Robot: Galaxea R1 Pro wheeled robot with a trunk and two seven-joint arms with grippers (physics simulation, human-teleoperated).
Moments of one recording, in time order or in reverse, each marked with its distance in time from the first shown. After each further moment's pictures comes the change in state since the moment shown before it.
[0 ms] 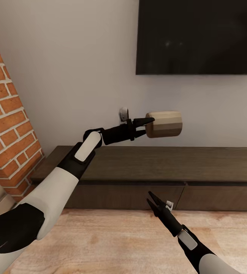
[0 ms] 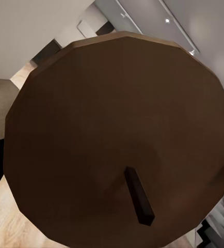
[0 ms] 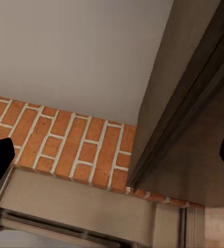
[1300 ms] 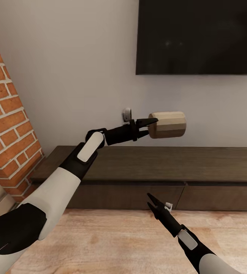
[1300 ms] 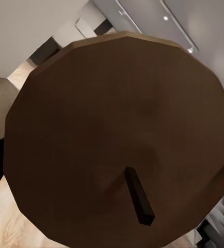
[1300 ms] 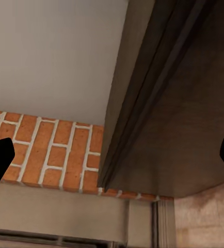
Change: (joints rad) left arm 0.000 -0.017 -0.014 0.002 -0.001 -0.014 0.003; right arm 0.000 -0.001 -0.001 -0.002 -0.003 0.003 -0.154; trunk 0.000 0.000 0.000
